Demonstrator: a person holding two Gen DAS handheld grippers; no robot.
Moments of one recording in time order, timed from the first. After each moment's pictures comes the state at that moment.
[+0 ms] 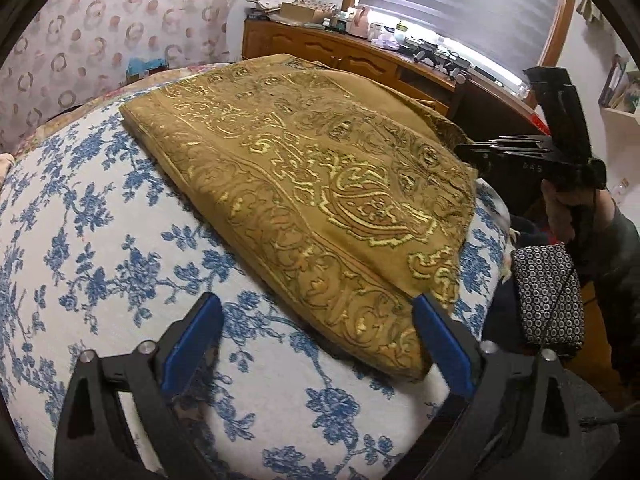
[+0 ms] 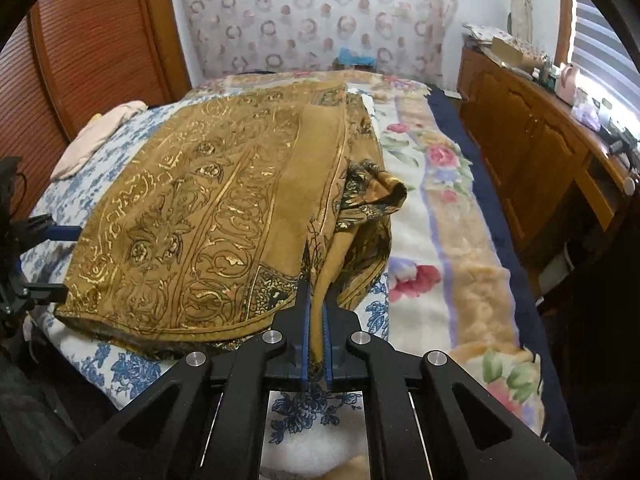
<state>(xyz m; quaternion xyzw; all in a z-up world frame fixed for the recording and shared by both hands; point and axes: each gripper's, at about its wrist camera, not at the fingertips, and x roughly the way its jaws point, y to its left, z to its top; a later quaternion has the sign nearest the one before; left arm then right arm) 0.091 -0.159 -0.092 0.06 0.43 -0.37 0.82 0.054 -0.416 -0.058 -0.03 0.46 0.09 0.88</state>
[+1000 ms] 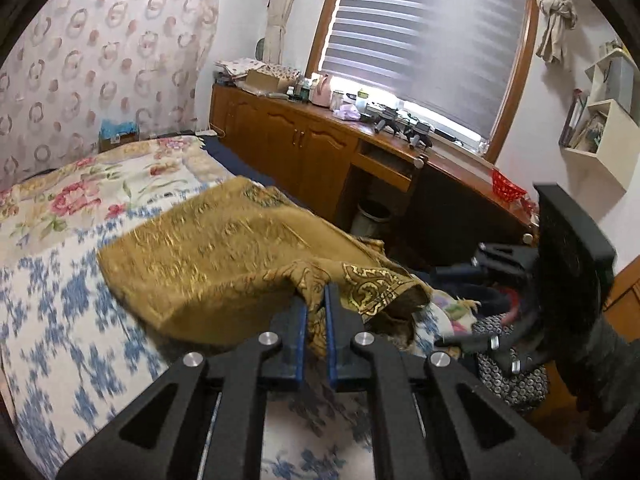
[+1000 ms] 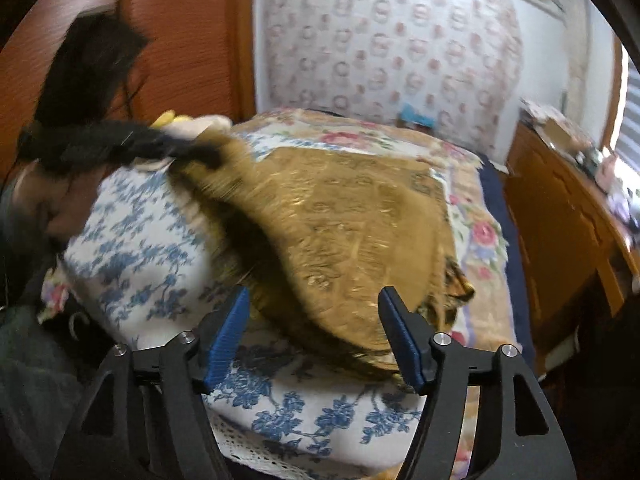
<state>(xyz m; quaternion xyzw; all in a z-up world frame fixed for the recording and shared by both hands) 0.146 -0.183 0.019 0.02 0.33 -0.43 0.84 0.019 -0.344 -0.004 -0.12 0.38 0.20 0.90</state>
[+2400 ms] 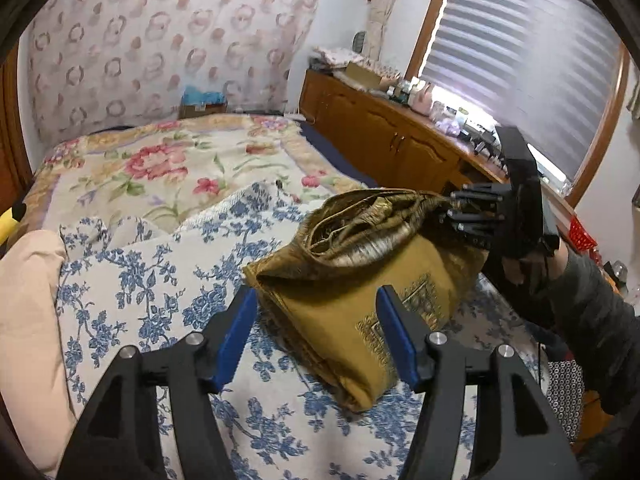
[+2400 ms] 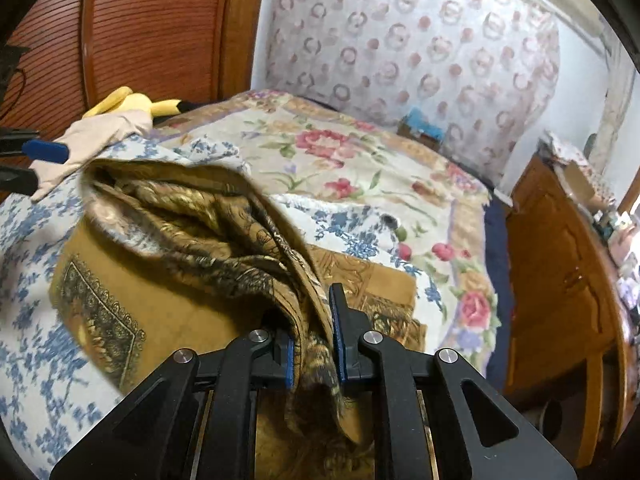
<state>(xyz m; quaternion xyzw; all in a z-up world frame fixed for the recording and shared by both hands) 0.291 -0.093 -0.020 -0.02 0.38 -0.30 0.88 0.298 -0.334 -0.054 -0.18 0.39 0.20 0.88</state>
